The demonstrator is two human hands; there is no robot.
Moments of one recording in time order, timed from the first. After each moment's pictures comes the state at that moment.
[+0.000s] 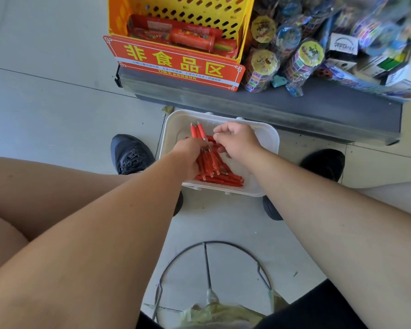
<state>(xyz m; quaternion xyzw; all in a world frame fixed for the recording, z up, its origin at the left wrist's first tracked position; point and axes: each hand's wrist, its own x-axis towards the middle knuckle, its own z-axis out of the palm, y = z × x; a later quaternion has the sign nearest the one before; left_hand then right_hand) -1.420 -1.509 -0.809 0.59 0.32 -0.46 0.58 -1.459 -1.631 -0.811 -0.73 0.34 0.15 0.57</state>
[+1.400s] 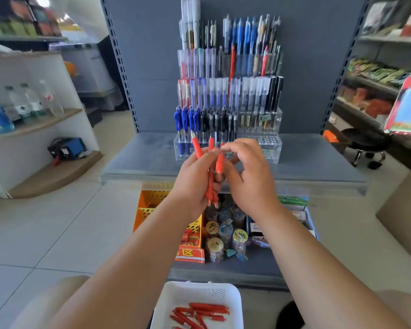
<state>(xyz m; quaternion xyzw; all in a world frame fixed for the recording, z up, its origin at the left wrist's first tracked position) -1.414 -1.610 -0.413 0.53 -0.17 -0.27 0.79 -1.469 -1.724 -0.434 -0.83 0.00 -0.44 0.34</state>
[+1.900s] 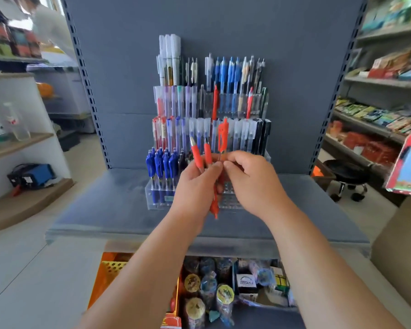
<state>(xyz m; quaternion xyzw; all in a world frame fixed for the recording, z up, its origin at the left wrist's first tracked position) -1.343 -1.699 -0.387 0.59 -0.23 -0.15 0.76 -1.408 -1.806 -0.368 -0.86 0.07 -0.30 0.40</state>
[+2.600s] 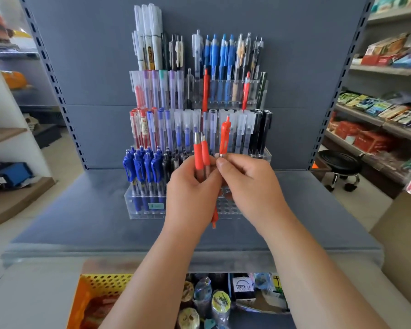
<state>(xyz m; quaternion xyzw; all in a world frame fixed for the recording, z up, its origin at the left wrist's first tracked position) -1.330 -1.718 -0.395 0.66 -0.28 -0.01 0.70 -1.386 -1.819 -0.387 -0.81 0.11 -0.32 0.48</state>
